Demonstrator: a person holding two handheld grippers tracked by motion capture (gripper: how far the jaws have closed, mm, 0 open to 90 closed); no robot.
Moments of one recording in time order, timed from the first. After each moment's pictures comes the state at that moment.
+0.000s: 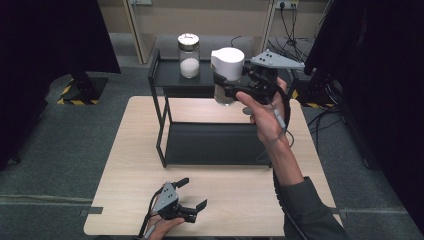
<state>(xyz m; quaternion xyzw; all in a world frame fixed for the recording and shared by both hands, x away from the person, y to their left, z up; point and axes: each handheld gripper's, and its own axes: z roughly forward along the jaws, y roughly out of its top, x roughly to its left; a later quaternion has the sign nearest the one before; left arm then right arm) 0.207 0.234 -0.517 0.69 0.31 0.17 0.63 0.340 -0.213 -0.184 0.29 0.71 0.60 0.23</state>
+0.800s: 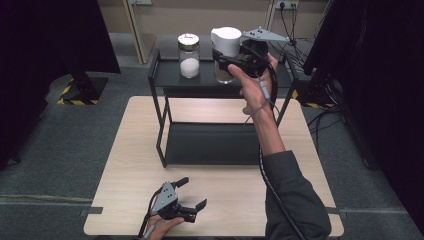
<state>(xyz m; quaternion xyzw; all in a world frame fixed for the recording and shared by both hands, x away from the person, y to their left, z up) 0.207 0.235 -0.516 0.69 0.31 0.17 0.63 0.390 -0.182 -0.172 0.35 0.69 0.58 0.27</state>
